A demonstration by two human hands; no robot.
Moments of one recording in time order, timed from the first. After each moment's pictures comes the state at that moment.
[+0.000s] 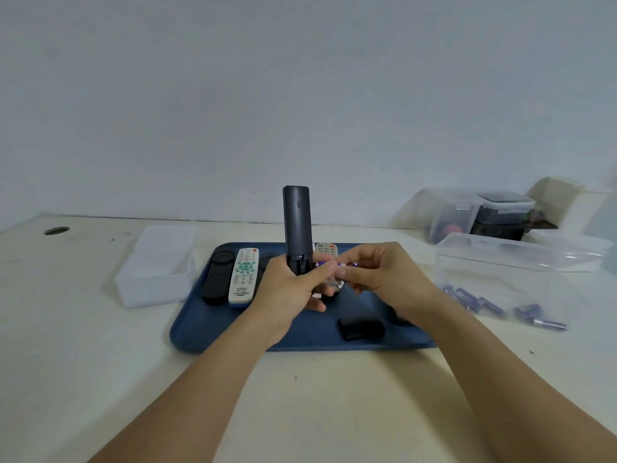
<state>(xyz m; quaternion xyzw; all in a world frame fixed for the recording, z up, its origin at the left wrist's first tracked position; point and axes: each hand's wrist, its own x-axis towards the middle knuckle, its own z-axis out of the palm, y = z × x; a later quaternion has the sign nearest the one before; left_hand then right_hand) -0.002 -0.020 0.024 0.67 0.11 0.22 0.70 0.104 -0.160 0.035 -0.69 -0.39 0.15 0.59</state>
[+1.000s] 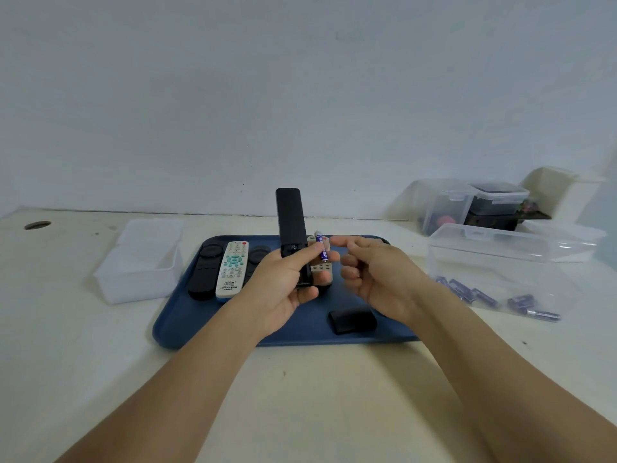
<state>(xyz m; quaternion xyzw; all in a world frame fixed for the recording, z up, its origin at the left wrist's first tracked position) 0.002 -0.027 0.037 0.55 0.15 0.13 0.81 0.097 -0.152 0.039 -0.56 -0.16 0.32 0.75</state>
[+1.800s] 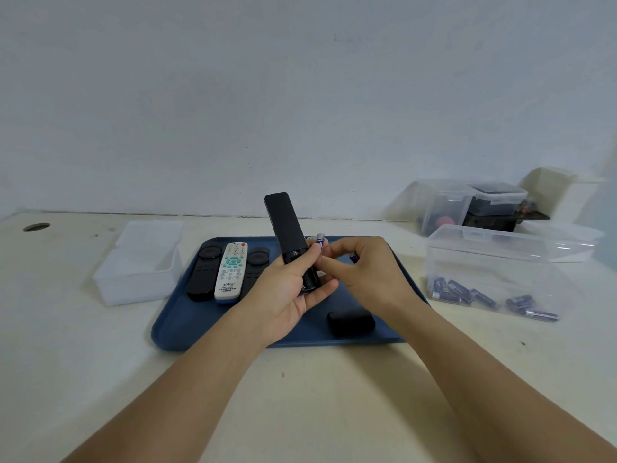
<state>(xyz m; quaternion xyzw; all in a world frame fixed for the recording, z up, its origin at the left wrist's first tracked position) 0.004 -0.034 0.030 0.47 0.15 0.14 0.86 0.082 -0.150 0.036 -0.74 -0.36 0.02 0.56</state>
